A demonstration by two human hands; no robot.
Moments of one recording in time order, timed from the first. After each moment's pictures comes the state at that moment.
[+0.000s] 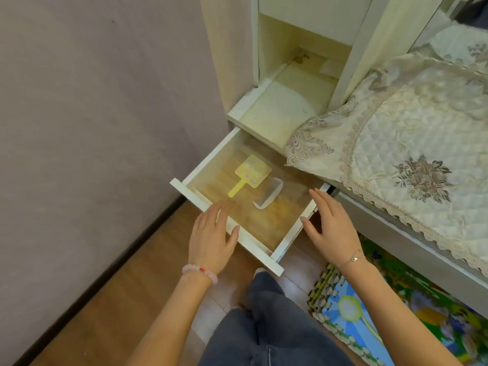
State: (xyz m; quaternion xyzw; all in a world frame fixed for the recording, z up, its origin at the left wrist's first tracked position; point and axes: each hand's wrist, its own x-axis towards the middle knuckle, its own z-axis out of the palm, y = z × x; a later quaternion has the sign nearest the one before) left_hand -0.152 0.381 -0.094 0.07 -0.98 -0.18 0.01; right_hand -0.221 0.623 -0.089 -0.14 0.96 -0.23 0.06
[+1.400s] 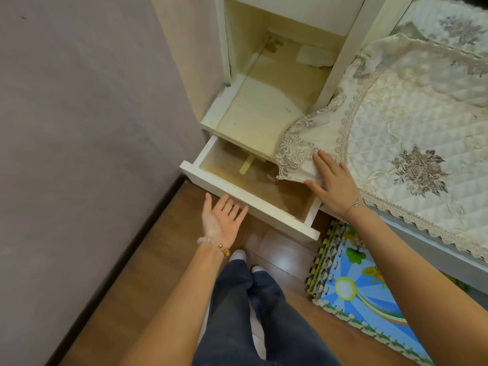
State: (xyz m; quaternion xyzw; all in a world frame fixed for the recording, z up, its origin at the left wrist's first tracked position) left_hand -0.280 0.372 -0.162 0.39 -0.24 -0.88 -0.12; right_hand -0.346 0.636 -0.139 -0.09 0.98 -0.16 0.08
